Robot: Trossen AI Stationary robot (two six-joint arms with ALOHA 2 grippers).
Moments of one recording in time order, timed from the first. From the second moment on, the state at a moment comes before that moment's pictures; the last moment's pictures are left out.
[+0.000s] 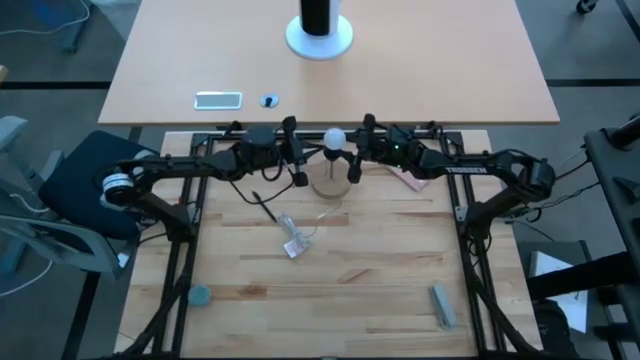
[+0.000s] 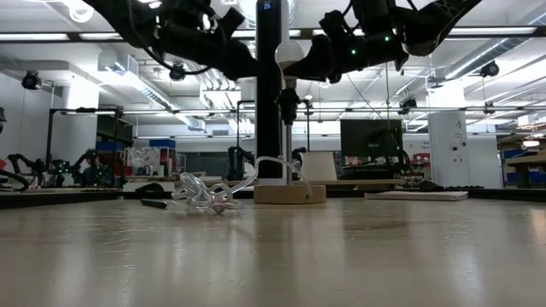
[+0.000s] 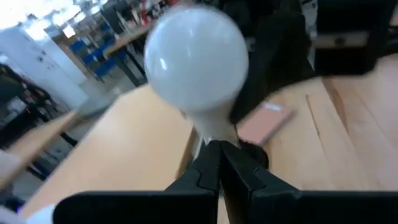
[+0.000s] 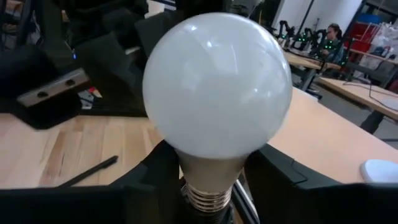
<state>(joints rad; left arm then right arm) 0.40 1.43 0.92 0.36 0.05 0.51 -0.41 1.45 0.86 0.51 -0.09 -0.26</state>
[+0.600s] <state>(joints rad) 0.40 1.27 0.92 -0.06 -0.03 0.40 -0.41 1.16 0.86 0.00 0.08 -0.16</state>
